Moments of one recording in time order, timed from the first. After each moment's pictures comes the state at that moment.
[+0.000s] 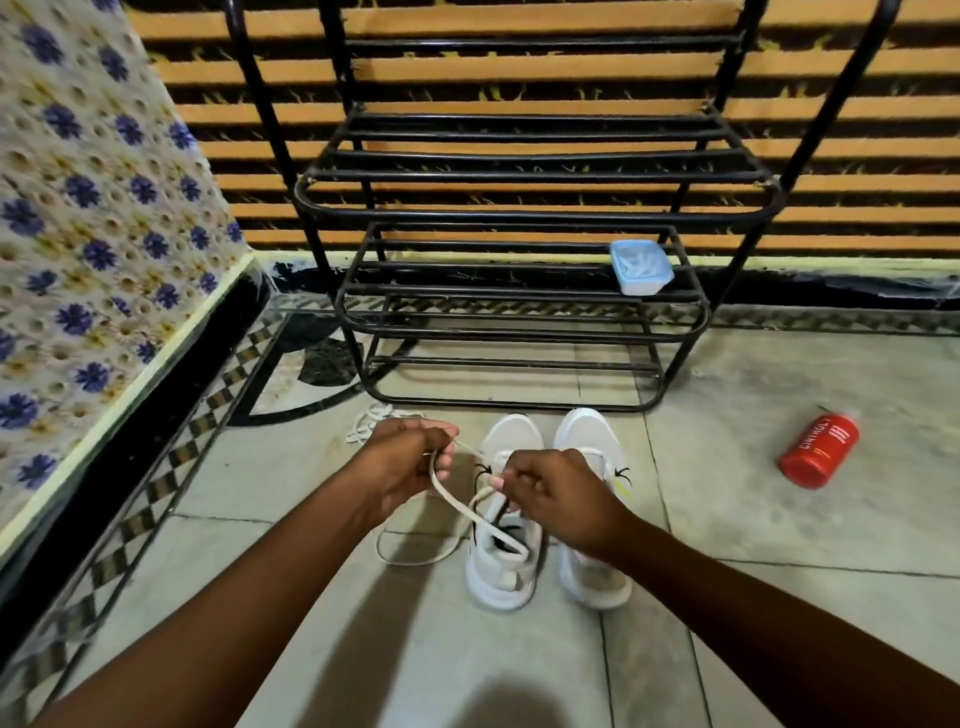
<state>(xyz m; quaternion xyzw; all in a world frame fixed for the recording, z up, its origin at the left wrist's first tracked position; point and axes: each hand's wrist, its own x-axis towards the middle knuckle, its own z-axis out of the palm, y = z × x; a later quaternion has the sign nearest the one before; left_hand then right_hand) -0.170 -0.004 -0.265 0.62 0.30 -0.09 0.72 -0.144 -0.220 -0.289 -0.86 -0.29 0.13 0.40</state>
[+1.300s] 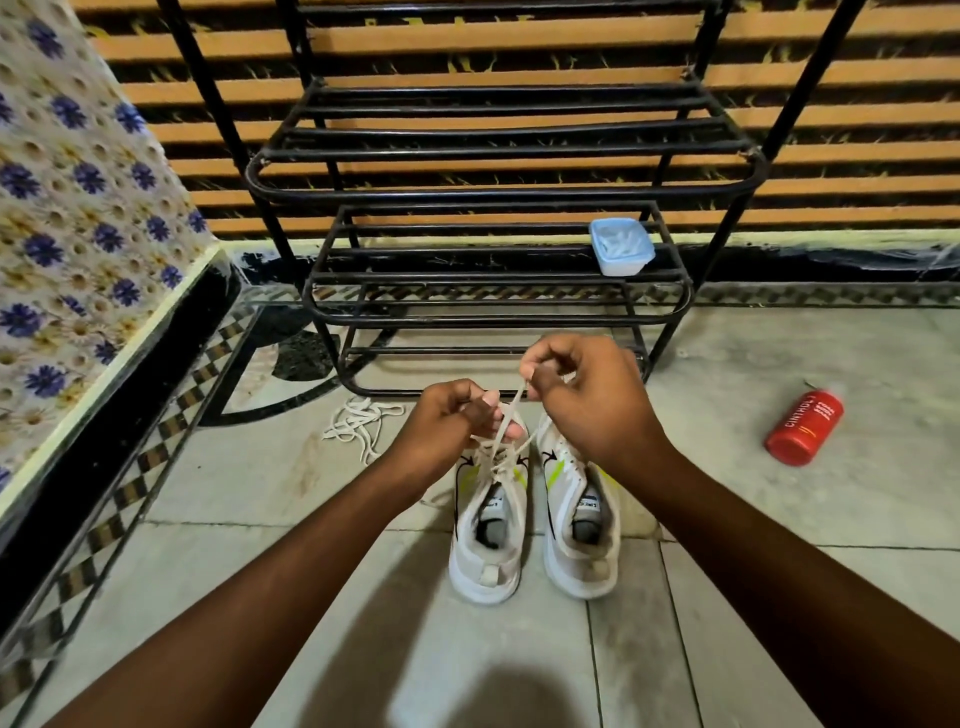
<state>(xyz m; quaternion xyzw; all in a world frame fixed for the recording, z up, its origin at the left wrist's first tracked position) -0.150 -0.062 -0.252 0.75 0.08 -0.06 0.66 -0.115 -0.234 -0.205 -0.86 -0.18 -0.05 0.48</state>
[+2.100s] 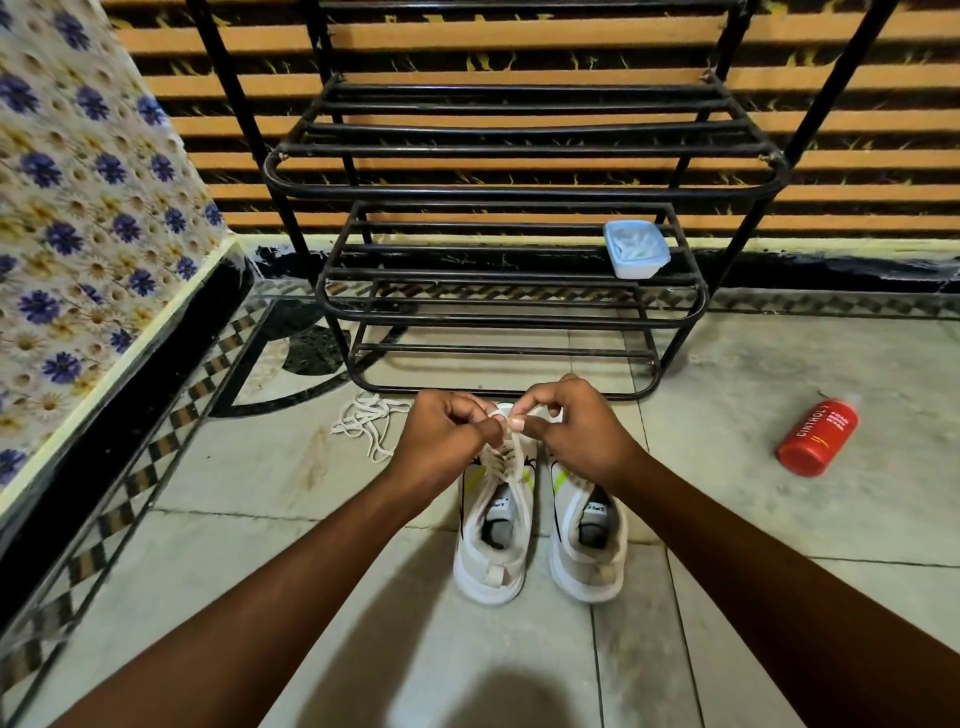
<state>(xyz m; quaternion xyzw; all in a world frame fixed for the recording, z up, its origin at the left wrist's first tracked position) -0.159 -0.058 -0.262 0.78 0.10 0.04 0.62 -0.099 -0.227 -0.263 -0.87 -0.21 0.08 0.44</state>
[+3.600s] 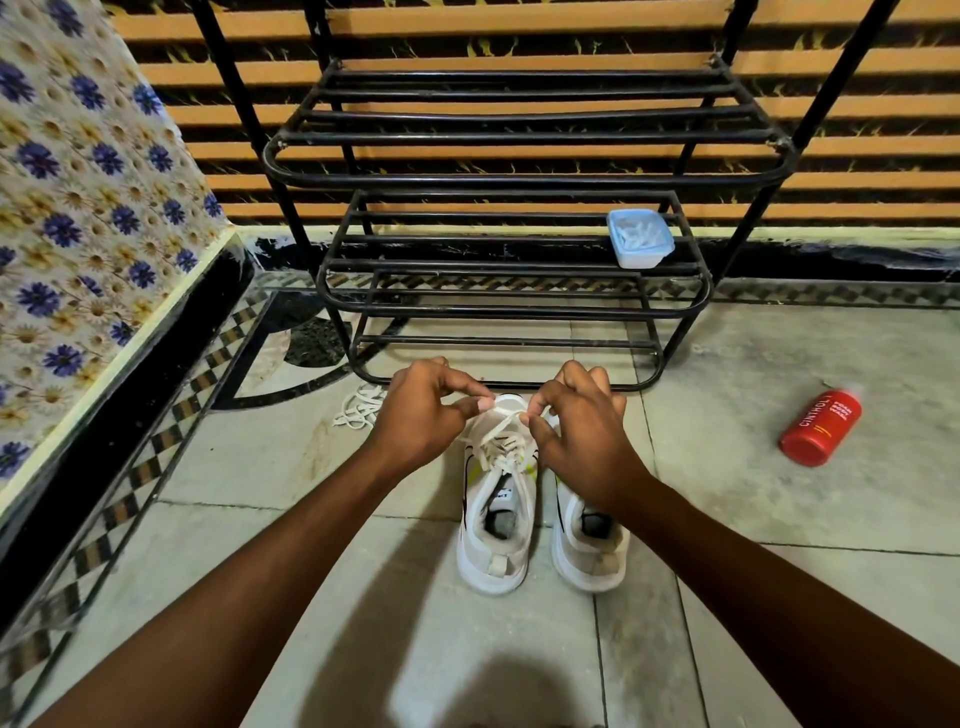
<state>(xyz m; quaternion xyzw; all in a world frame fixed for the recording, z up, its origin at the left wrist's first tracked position) -0.147 -0.030 -0.254 0.90 0.05 0.08 0.42 -0.116 -0.231 -0.284 -0.93 -0.23 -0.07 0.29</state>
